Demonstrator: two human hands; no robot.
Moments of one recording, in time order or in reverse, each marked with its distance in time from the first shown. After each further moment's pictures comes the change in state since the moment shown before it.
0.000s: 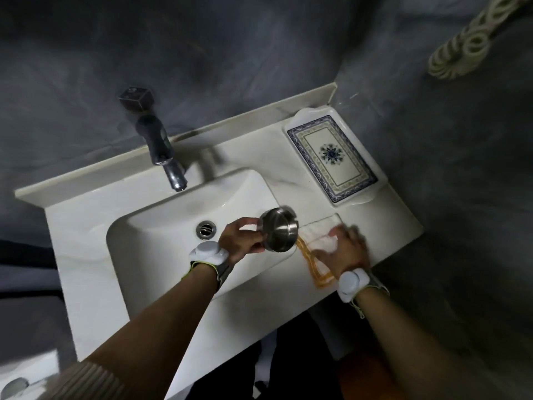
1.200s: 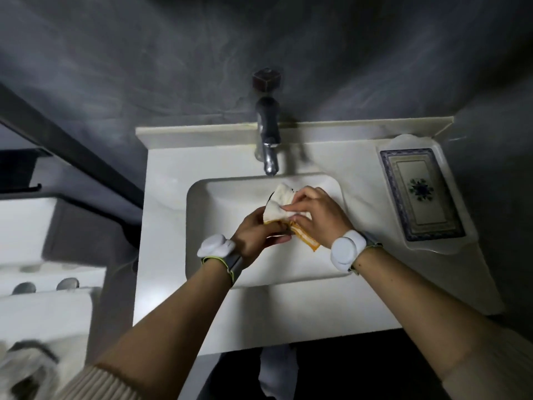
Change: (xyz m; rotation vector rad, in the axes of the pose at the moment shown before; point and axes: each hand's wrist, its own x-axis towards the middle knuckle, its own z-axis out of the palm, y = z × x) left_hand -0.027 -0.009 -0.087 -0.332 0.060 0.182; right_hand 0.007 -0.212 -0.012 -0.002 -0.183 -0.985
